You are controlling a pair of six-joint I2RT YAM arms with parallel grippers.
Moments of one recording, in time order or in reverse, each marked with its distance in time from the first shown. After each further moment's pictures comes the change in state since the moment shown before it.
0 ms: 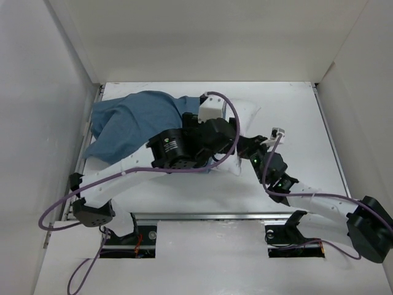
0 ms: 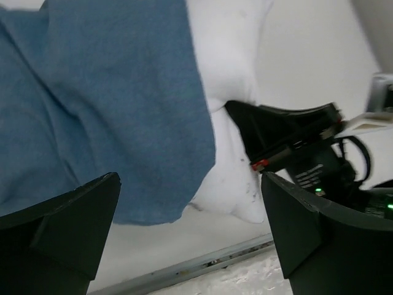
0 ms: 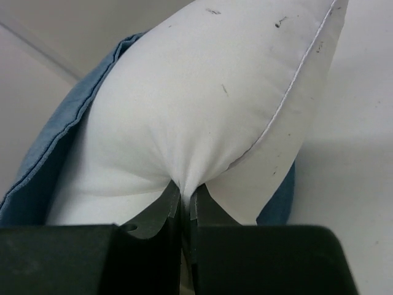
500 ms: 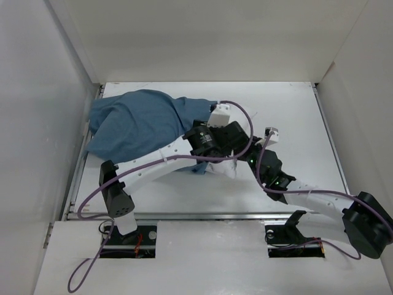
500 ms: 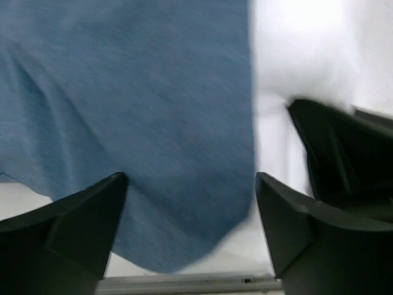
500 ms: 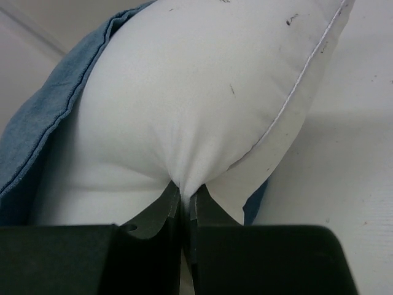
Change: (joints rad) left arm 0.074 0.223 -0.105 -0.091 -0.050 -0.125; right arm -0.002 0.074 0.032 -0.085 -0.044 -0.003
